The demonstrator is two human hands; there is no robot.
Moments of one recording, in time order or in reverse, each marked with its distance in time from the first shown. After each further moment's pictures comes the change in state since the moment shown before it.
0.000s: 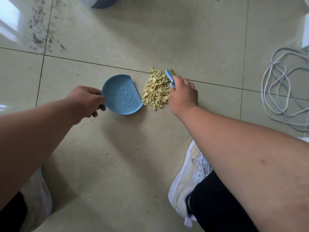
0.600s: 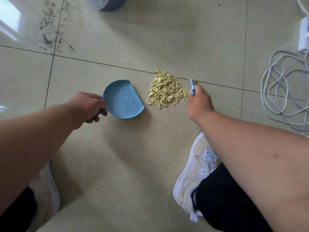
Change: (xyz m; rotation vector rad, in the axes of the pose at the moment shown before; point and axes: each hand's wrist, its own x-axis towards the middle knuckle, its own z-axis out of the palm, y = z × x) left_hand -0.011 -0.024 -0.015 -0.061 -0.060 -0.076; right_hand -0.016 0.033 -0.015 0.070 -0.041 0.222
